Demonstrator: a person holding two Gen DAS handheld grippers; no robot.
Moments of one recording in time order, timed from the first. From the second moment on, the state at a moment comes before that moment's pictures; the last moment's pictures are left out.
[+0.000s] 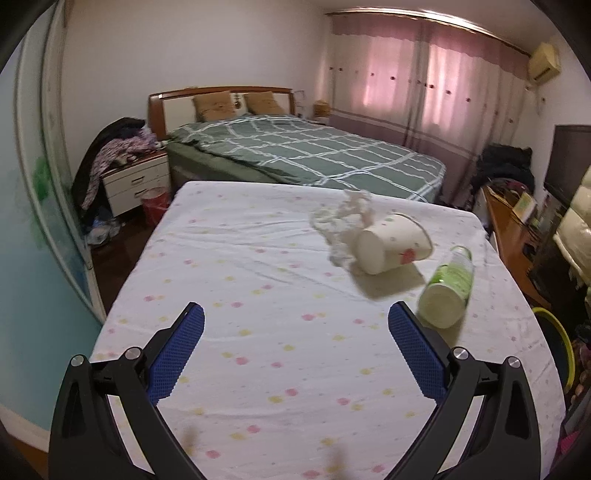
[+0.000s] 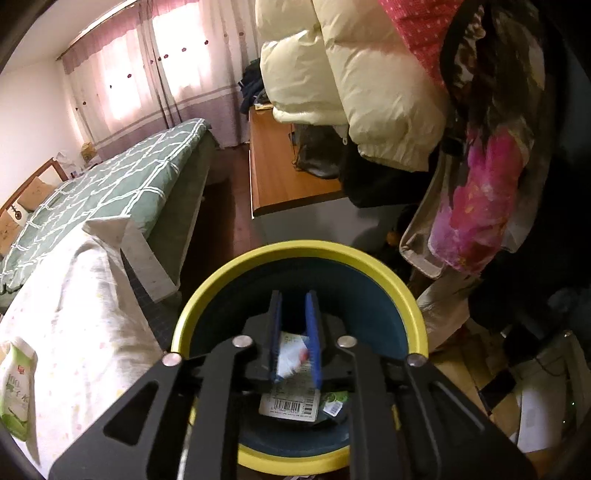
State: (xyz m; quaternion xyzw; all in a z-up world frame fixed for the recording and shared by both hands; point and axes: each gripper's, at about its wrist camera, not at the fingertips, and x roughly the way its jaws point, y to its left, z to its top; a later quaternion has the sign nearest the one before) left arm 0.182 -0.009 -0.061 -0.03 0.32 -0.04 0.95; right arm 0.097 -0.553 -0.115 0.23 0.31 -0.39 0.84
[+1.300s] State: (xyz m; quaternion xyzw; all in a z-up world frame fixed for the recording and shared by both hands) left arm 0.273 -0.156 -0.116 0.06 0.41 -0.26 0.87; right arm 0.106 -0.542 -0.110 0.22 0.31 -0.36 0.85
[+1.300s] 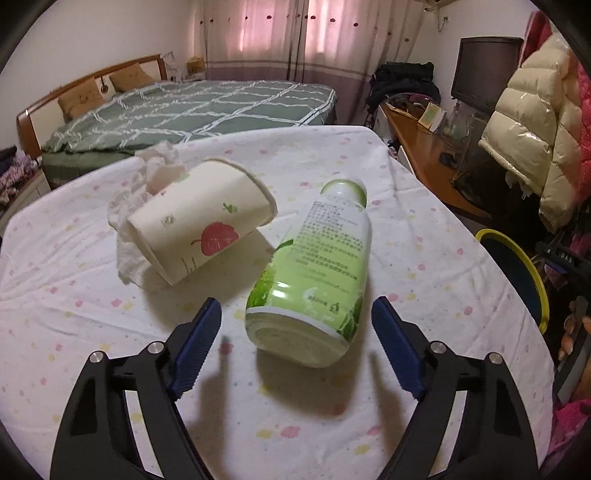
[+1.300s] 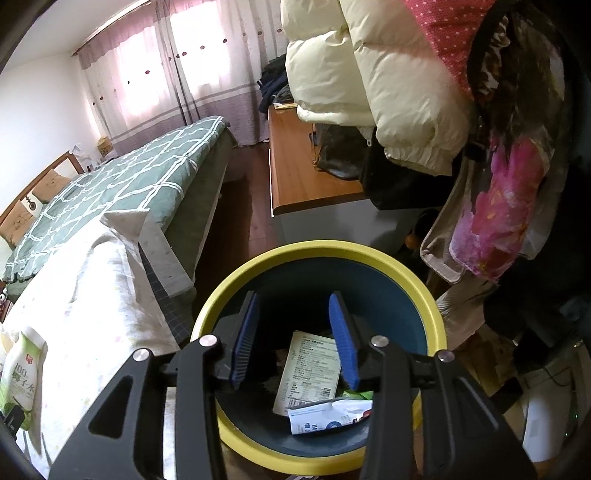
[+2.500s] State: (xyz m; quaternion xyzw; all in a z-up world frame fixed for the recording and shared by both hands) left arm 0.289 -0.195 -0.008 0.11 0.31 -0.26 0.91; right arm 0.111 -0.535 -0.109 0.21 0.31 -0.35 0.86
